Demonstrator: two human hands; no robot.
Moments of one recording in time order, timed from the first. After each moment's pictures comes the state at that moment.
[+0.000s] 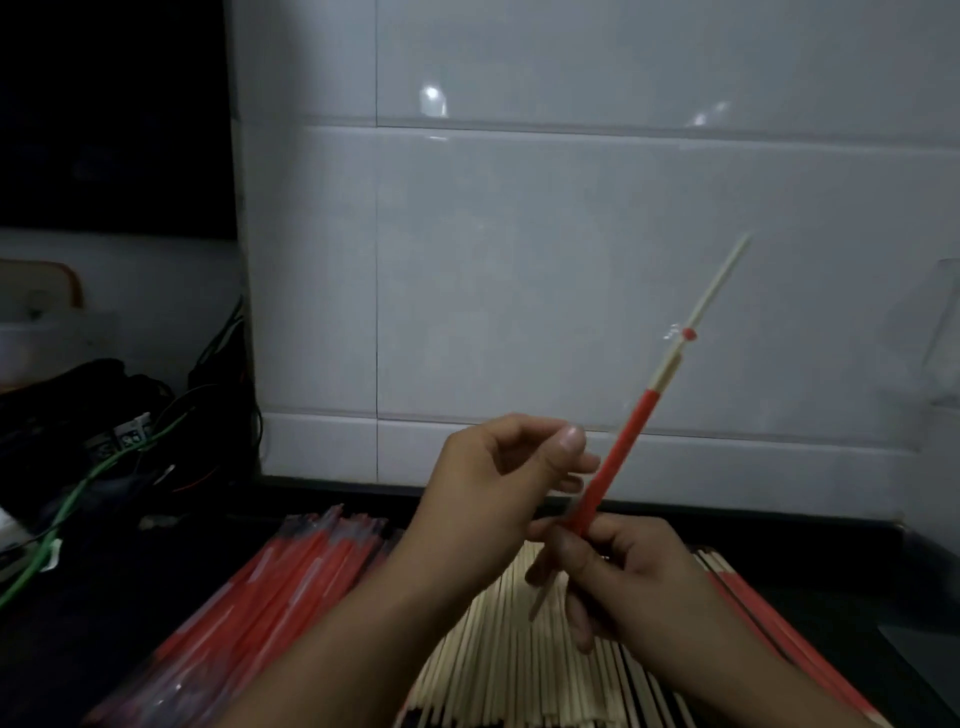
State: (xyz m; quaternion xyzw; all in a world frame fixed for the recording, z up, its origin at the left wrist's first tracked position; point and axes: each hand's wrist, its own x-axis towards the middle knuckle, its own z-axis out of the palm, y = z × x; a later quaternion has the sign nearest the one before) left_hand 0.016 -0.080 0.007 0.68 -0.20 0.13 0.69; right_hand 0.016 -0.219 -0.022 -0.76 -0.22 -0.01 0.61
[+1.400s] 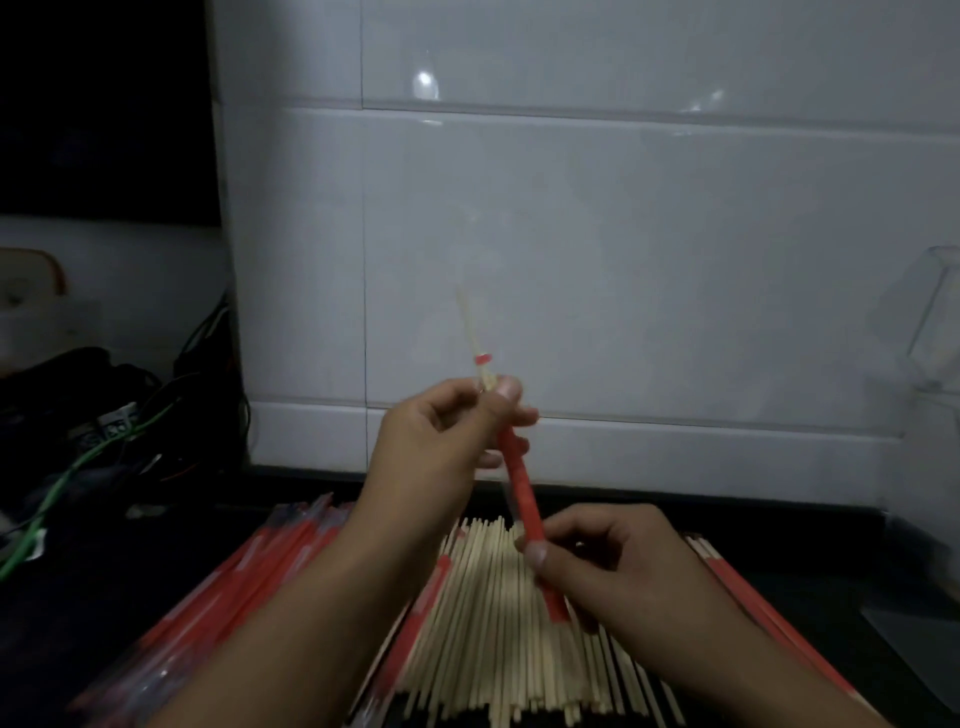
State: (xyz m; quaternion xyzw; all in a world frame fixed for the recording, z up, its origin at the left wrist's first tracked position) left_hand 0.026 -0.066 0.009 0.65 -0.15 0.21 0.72; right_hand 0.014 -0.228 -0.025 -0.79 -0.25 -0.04 0.56
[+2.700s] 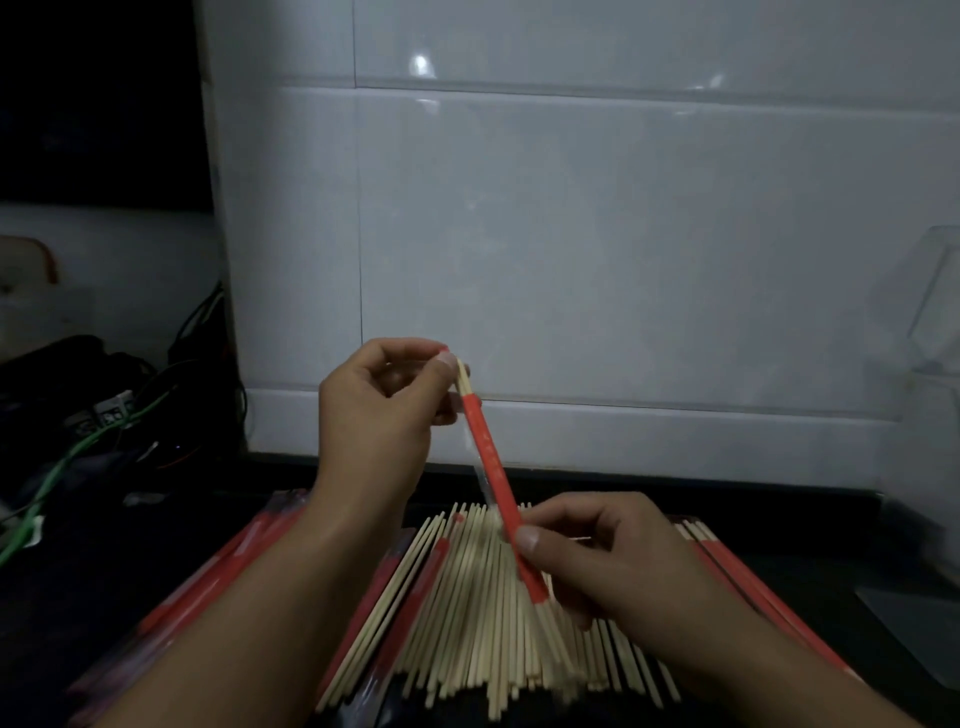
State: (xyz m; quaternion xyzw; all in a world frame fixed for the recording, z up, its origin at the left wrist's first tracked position) left_hand 0.036 -0.047 0.010 0.61 -0.10 0.34 0.71; right_hand 0.009 -0.227 -0.023 -0.77 -0.25 0.02 0.58
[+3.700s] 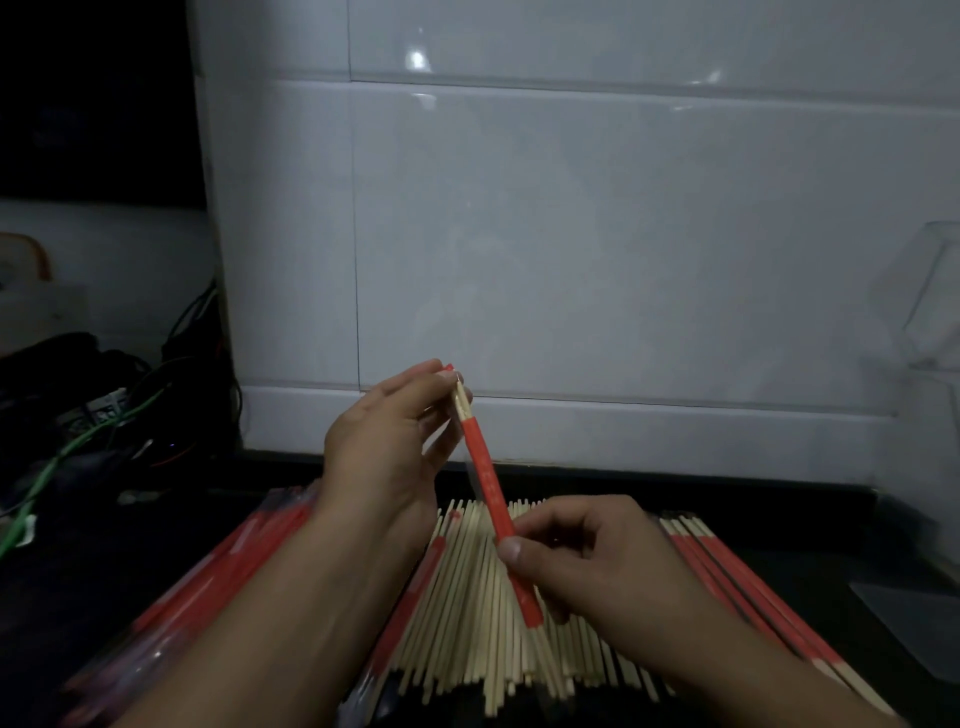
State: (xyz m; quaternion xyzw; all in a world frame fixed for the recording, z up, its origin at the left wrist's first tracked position) left_hand 0.039 -0.062 0.008 0.43 -0.01 0.19 0.88; right_hand 0.009 -0.220 -0.028 -0.80 -0.22 0.01 0.56
